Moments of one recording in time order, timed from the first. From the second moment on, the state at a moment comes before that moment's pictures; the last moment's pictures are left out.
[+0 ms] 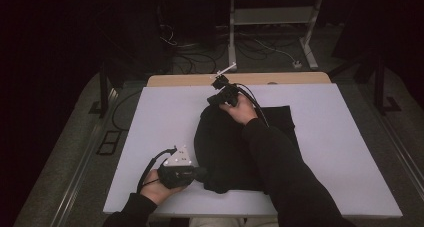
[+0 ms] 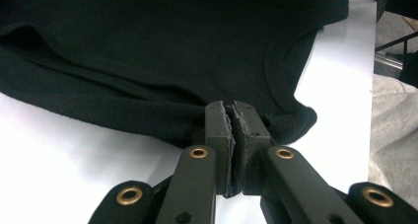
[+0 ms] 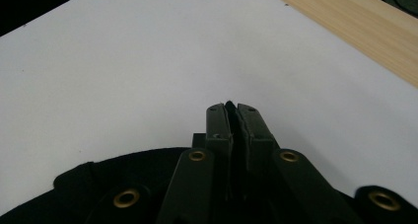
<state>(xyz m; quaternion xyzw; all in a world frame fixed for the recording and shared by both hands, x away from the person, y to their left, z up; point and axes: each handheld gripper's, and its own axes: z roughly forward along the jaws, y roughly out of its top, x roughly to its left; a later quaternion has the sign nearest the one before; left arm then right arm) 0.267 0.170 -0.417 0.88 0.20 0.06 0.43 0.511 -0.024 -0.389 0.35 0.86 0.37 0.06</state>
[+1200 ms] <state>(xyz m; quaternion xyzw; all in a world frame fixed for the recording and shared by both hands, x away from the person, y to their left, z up) 0.271 0.130 -0.398 0.87 0.16 0.05 0.46 0.505 -0.085 -0.372 0.37 0.84 0.40 0.08</state>
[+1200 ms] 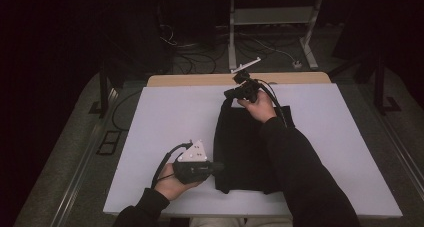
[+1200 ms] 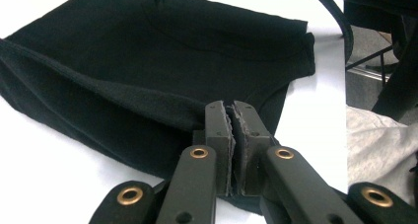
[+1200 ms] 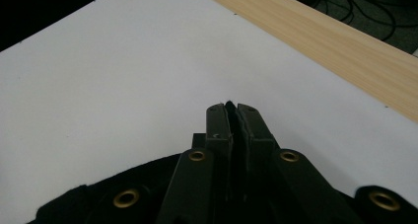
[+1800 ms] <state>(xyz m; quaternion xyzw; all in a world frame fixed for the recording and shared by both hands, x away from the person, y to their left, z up) 0.278 0.090 -0.389 0.88 0.13 0.04 0.46 0.500 -0.123 -0.361 0.39 0.82 0.42 0.08</state>
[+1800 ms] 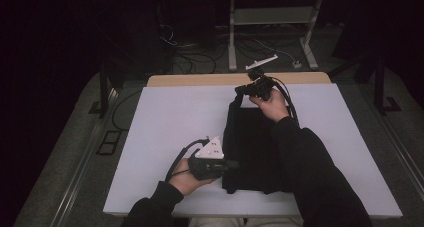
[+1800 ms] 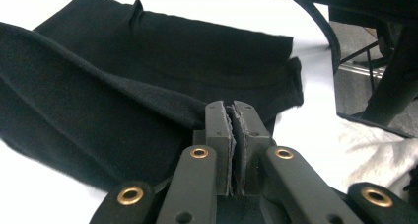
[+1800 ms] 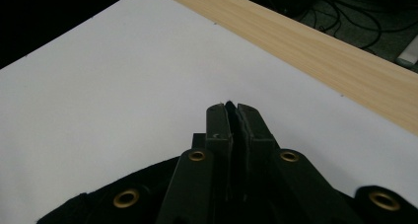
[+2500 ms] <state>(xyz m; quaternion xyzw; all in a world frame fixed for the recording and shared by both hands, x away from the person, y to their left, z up) 0.275 0.044 -0.391 0.87 0.10 0.02 0.48 0.485 -0.175 -0.352 0.42 0.79 0.44 0.08</state>
